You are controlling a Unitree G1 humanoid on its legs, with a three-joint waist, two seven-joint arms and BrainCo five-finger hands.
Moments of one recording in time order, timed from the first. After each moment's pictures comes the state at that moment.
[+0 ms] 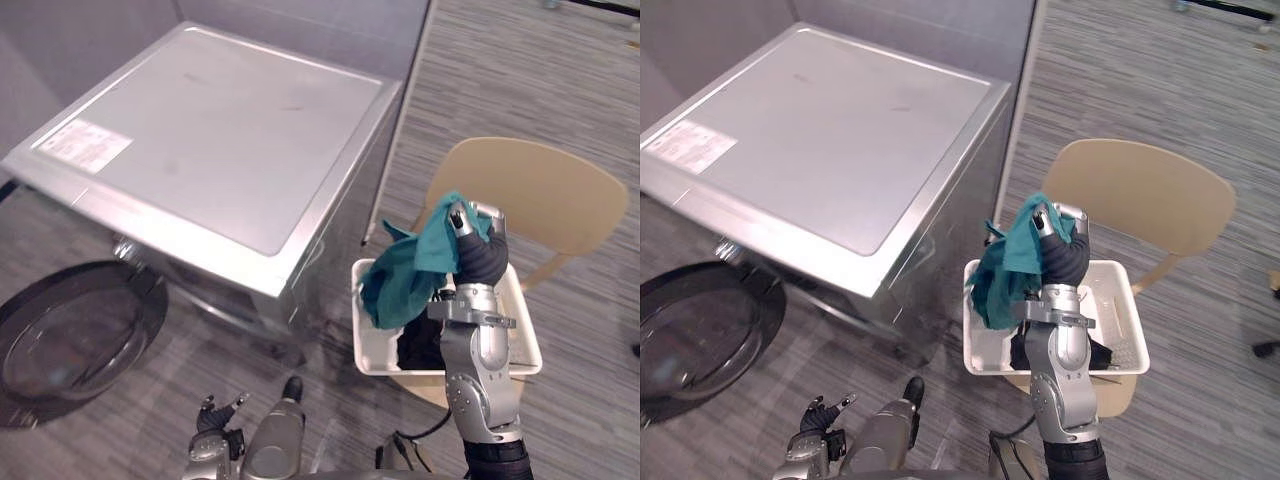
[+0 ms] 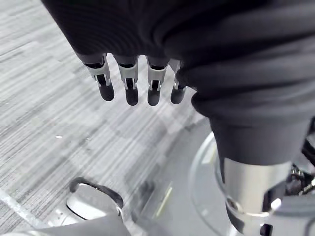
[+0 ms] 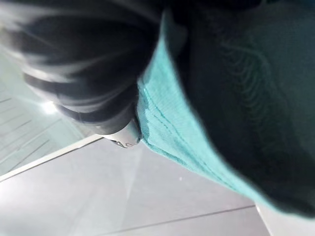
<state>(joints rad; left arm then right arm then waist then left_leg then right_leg) 0.07 0.03 0.23 0.89 0.00 -0.01 0.24 -0.07 -0.01 0.09 -0.38 0.31 -0.20 -0.20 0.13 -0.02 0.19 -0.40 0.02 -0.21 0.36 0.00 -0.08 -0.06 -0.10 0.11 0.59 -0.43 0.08</state>
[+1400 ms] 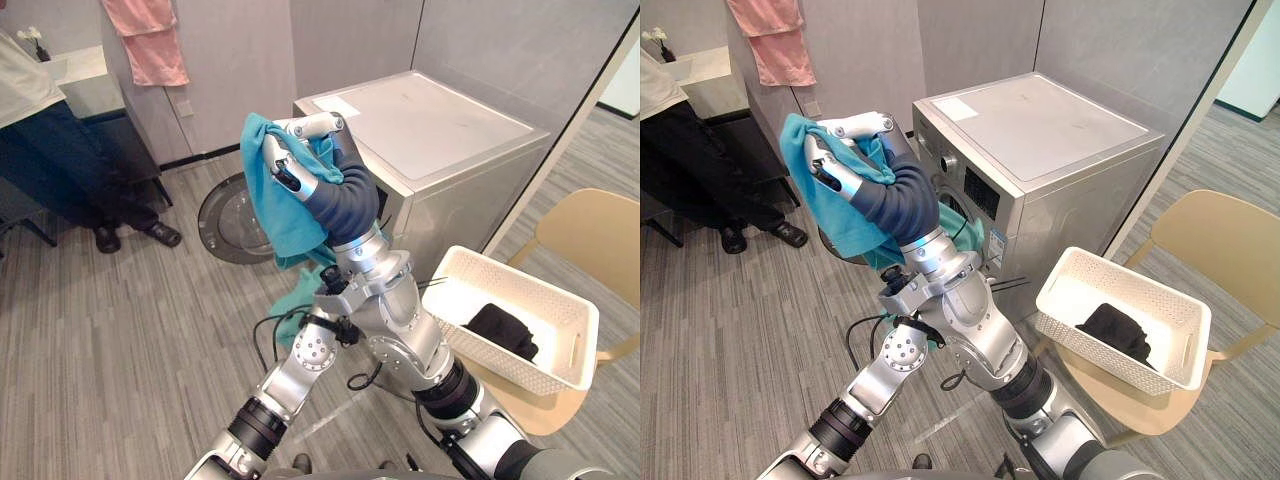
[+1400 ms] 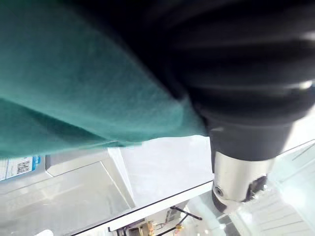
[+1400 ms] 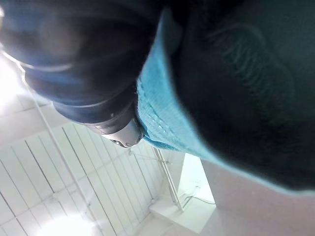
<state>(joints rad) -0.22 0.04 -0.52 0.18 0.22 -0.15 0.31 -0.55 0.01 0.57 -0.29 0.46 -0.24 -0.08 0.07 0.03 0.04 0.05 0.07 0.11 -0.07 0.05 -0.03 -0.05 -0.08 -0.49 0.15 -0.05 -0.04</state>
